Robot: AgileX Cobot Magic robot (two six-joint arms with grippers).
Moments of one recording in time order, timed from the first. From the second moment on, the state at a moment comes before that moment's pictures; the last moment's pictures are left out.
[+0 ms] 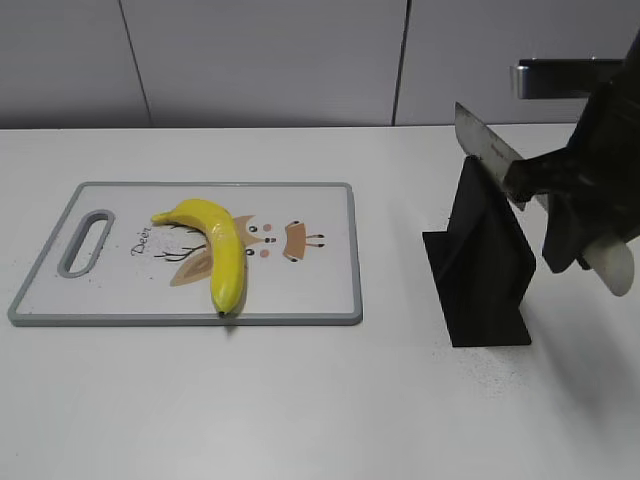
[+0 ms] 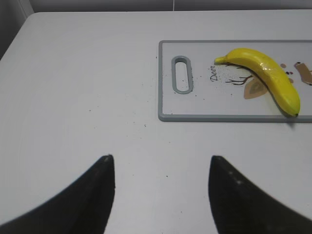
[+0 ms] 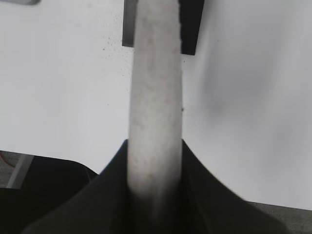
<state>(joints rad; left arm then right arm) -0.05 0.02 -0.49 -0.05 1.08 0.09 0.37 1.57 -1.19 0.13 1.21 0.22</state>
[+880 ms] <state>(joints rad) -0.05 0.19 -0.59 -0.05 0.96 0.17 0.37 1.58 -1.57 0.09 1.23 -0.15</state>
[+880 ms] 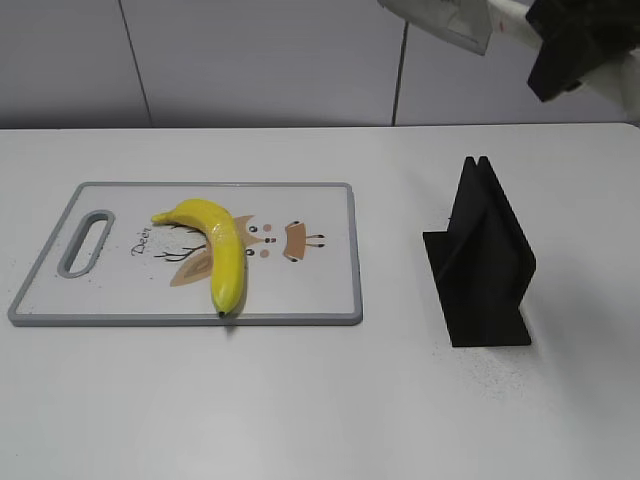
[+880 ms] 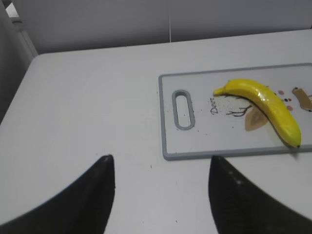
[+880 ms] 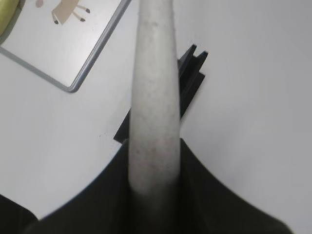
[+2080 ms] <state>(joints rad) -0.17 1.46 -1.46 -0.49 1.03 1.25 0.39 2.02 -1.93 0.32 1.23 -1.12</state>
